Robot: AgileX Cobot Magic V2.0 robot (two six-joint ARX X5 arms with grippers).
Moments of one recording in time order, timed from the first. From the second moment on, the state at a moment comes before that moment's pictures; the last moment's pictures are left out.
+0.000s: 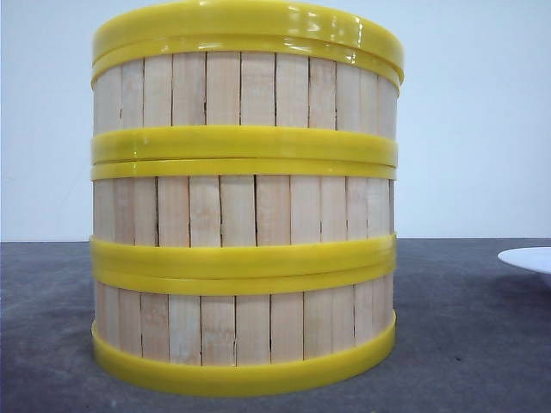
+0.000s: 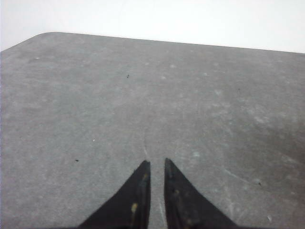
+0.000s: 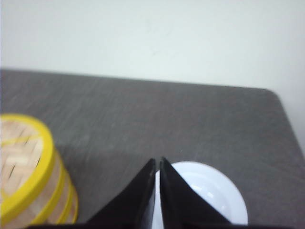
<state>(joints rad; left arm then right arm) -0.02 0.01 0.05 -0.22 -0.13 -0.07 0.78 0.57 1.36 -1.13 0.61 0.27</state>
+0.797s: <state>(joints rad) -0.02 0.01 0.05 -0.22 -0.13 -0.07 0.03 0.57 1.29 -0.80 0.22 -0.03</state>
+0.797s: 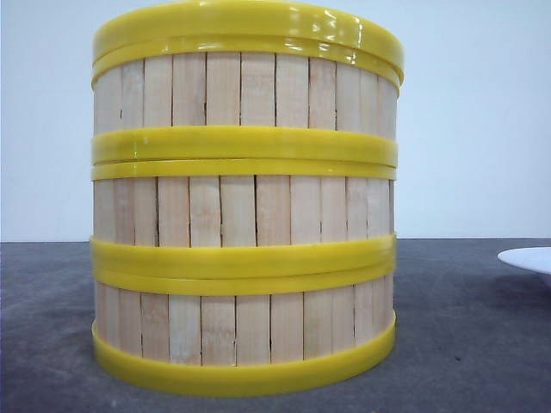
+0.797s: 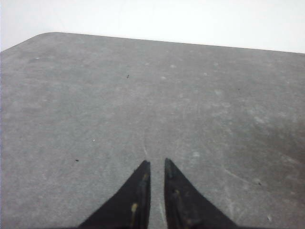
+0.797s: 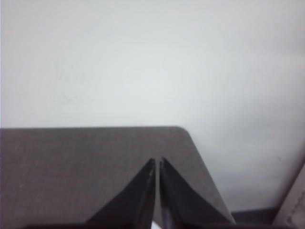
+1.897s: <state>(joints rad) -0.02 0.01 0.05 -0.22 -0.13 -0.07 -0.06 0.13 0.18 -0.06 0.07 -0.02</state>
